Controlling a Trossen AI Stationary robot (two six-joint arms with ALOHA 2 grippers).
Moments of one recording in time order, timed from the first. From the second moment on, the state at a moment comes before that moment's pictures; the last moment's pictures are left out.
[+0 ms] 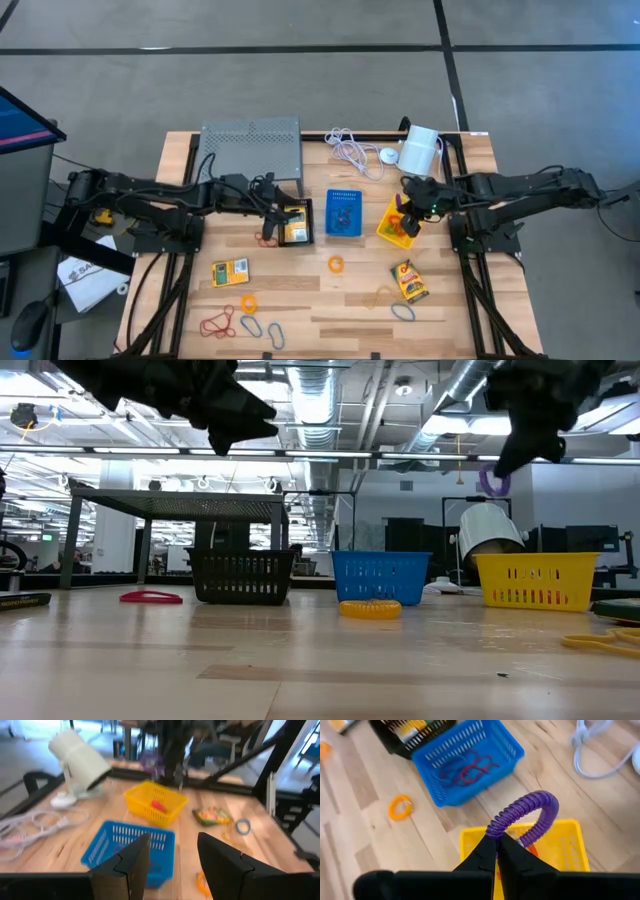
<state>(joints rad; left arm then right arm) 0.05 1.12 0.57 0.32 0.00 -0.11 0.07 0.93 0.80 -0.83 0.24 0.64</state>
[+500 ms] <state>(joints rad) 0.05 1.12 0.51 0.44 0.02 -0.11 0.11 0.92 0.63 -0.81 0.21 0.83</state>
